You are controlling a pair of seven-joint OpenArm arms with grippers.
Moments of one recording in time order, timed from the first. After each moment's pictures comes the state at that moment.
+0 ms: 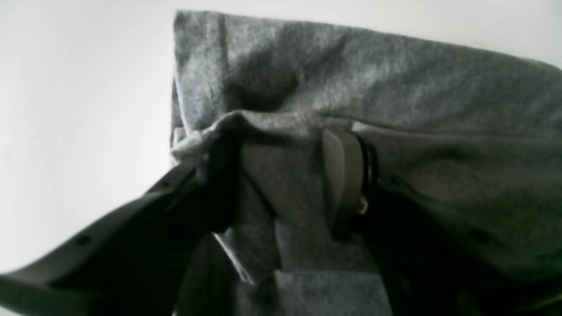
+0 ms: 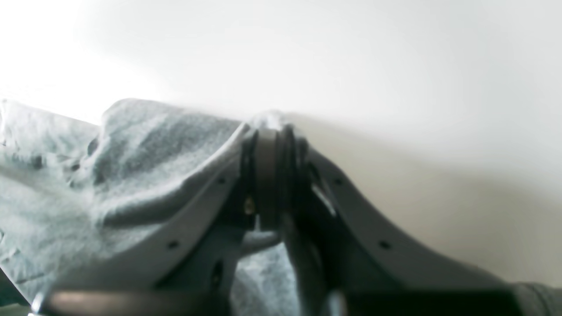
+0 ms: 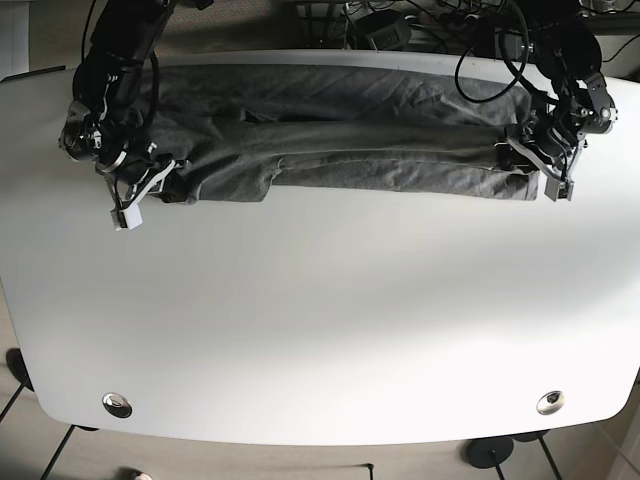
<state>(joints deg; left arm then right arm) 11.2 -15.0 -28.6 89.6 -27.4 -24.9 55.0 -0.8 9.5 27.0 82.8 30.2 37.5 -53.2</state>
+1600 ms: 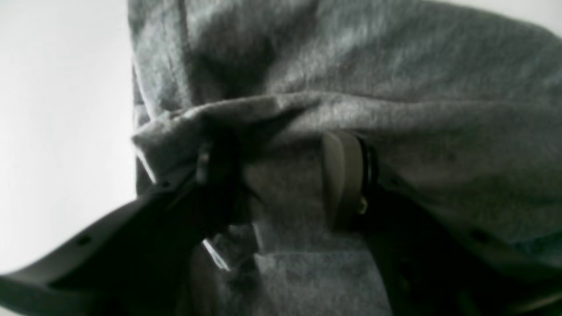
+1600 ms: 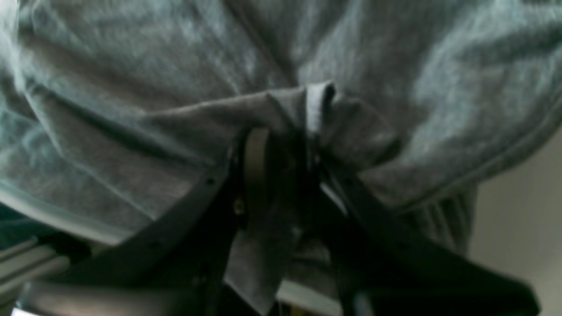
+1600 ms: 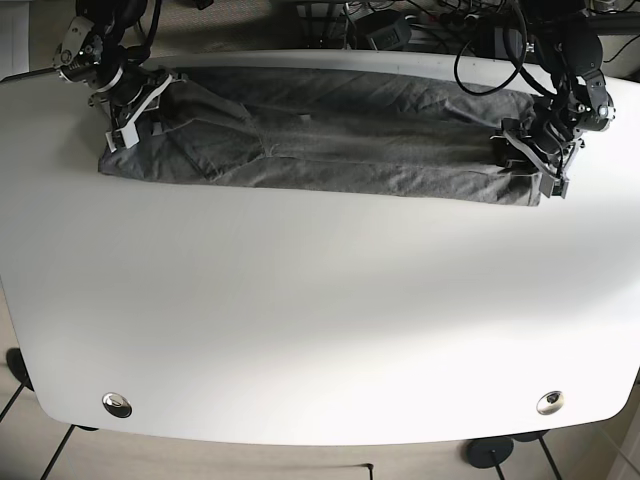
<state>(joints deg) 13.1 -17.4 -25.8 89.5 -28.4 -25.3 52.8 -21.8 4.1 34.5 101.1 24.8 40.2 -56.8</state>
